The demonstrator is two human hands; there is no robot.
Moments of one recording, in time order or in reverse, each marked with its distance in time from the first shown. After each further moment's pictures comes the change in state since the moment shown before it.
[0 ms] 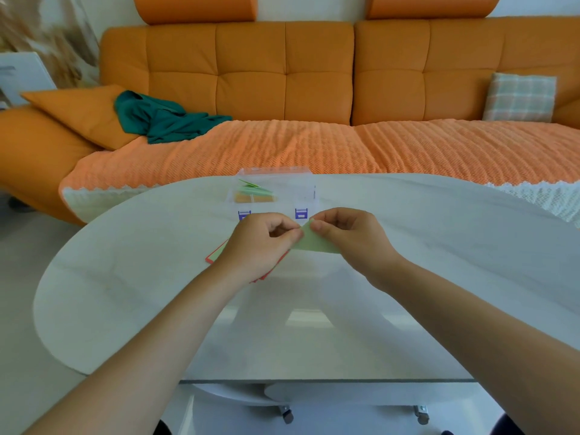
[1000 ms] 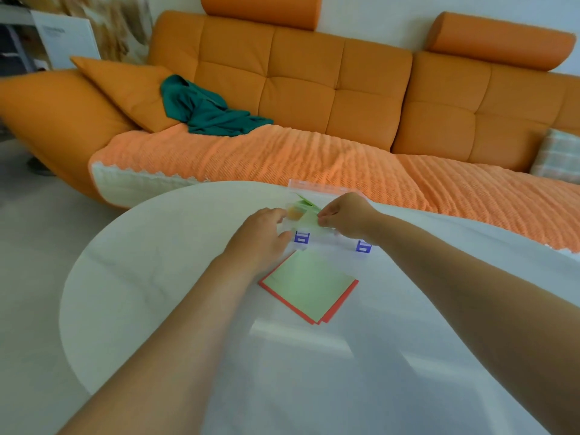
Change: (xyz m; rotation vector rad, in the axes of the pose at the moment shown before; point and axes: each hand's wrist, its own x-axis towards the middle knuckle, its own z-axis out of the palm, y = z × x) left_hand 0.070 -0.099 -0.078 0.366 0.066 -0.021; right_hand 0.171 -0.017 0.098 -0.693 -0.189 0.069
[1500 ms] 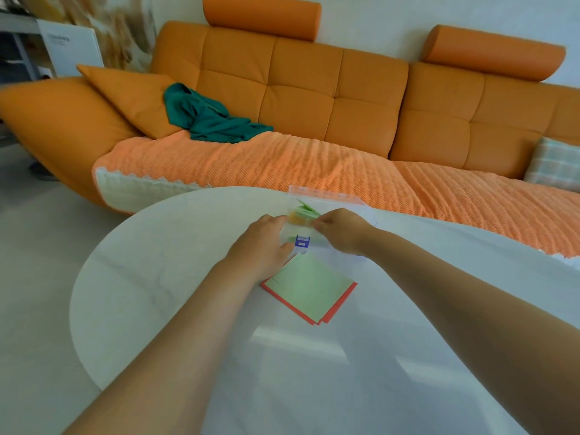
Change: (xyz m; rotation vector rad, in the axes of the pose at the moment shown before) left_hand -0.013 0.005 -0.008 0.082 -0.066 0.021; right_hand -0.017 -0.005 0.011 -0.198 -0.071 -0.058
